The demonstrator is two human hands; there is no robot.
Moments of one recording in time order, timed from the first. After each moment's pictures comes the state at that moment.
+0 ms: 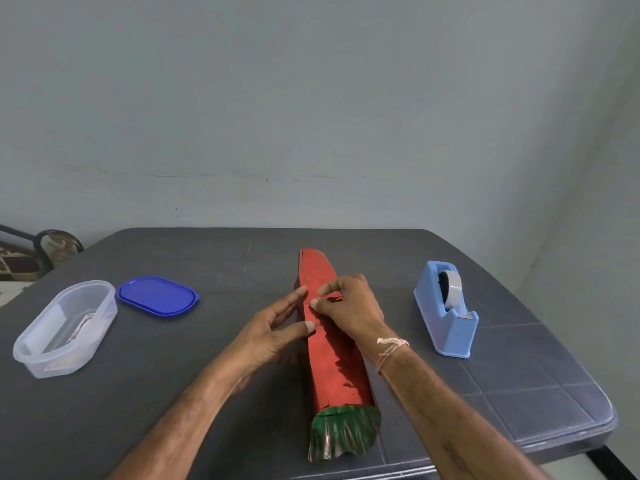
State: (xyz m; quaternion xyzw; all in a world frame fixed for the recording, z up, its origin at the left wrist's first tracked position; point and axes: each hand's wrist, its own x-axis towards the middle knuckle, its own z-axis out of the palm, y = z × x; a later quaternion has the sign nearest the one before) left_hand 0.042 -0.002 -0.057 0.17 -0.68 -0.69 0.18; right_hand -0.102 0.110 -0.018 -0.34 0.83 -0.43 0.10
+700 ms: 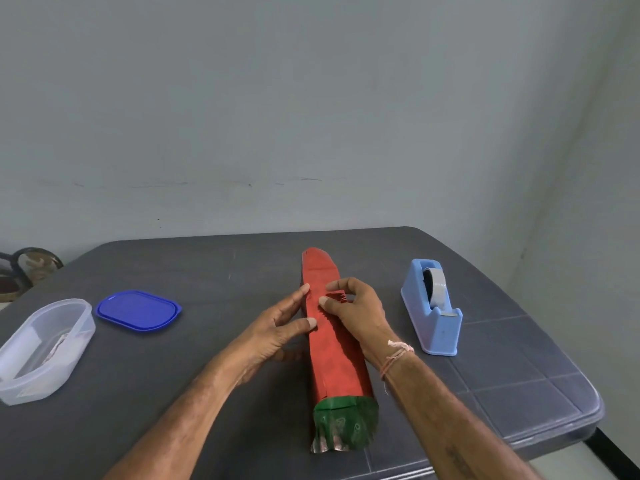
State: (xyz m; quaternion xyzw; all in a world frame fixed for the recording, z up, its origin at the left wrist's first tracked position) left_hand 0.007 0.007 -0.043 0.14 -0.66 -0.73 0.13; right_hand -0.132 0.128 -0.032 -0.24 0.78 -0.55 0.15
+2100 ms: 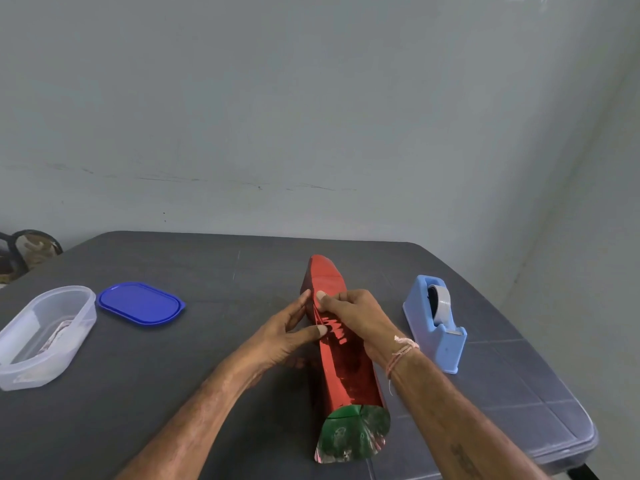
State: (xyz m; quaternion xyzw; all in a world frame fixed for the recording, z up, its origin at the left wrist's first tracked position) left_hand 0.011 0.004 -0.048 0.15 -0.69 -0.70 0.14; right_hand -0.118 0.119 -0.004 -0.28 0.78 -0.51 0.24
